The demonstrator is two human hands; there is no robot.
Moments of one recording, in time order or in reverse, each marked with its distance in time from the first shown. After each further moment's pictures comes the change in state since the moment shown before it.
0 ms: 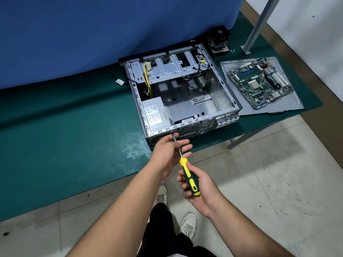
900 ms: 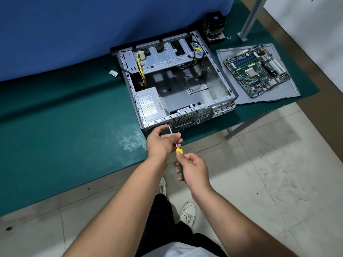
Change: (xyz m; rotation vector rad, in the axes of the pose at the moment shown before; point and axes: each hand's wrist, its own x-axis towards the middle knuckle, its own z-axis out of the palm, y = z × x) left_hand 0.000 -0.013 -0.001 0.125 0.185 0.148; right_hand 0.016 0.015 0.013 -0.327 0.300 -0.409
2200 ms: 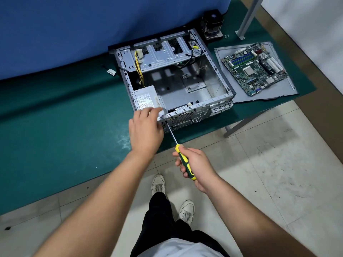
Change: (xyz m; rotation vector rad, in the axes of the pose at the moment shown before) left_hand 0.017 0.033 -0.028 1.356 0.242 0.914; right_hand 0.008 -0.020 -0.020 0.044 -0.249 0.147
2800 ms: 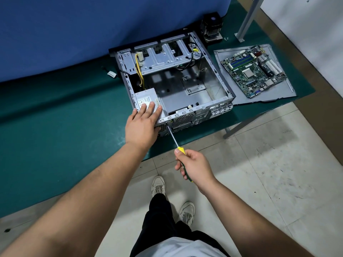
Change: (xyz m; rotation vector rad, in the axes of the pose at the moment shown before) left_hand 0.026 -0.034 0.010 0.271 -0.233 0.181; right_hand 0.006 0.008 -0.001 -0.253 0.046 -0.173
